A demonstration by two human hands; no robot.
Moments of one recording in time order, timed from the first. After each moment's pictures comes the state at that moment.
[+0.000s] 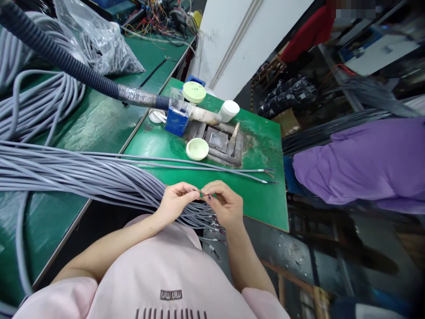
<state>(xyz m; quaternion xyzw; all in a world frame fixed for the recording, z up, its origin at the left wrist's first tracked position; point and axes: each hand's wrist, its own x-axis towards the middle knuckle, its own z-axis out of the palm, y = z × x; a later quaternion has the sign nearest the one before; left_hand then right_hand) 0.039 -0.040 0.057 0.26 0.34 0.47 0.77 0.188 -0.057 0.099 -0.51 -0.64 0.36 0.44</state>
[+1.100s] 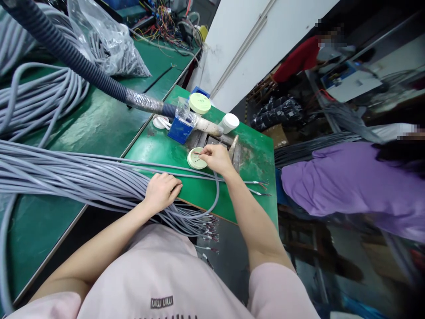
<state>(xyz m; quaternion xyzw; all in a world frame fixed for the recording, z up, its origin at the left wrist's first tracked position) 0.000 0.003 0.001 0.80 0.44 0.35 0.23 0.193 0.105 0.096 -0.69 -0.70 0.17 0.06</state>
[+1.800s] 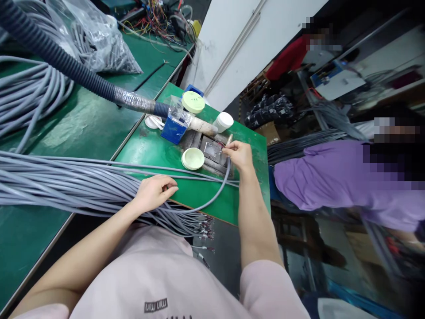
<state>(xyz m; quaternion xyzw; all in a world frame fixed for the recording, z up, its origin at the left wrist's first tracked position) -0.011 0.019 0.017 0.73 0.44 0.30 0.44 0.299 0.128 0.087 -0.77 -0.58 0.13 0.23</state>
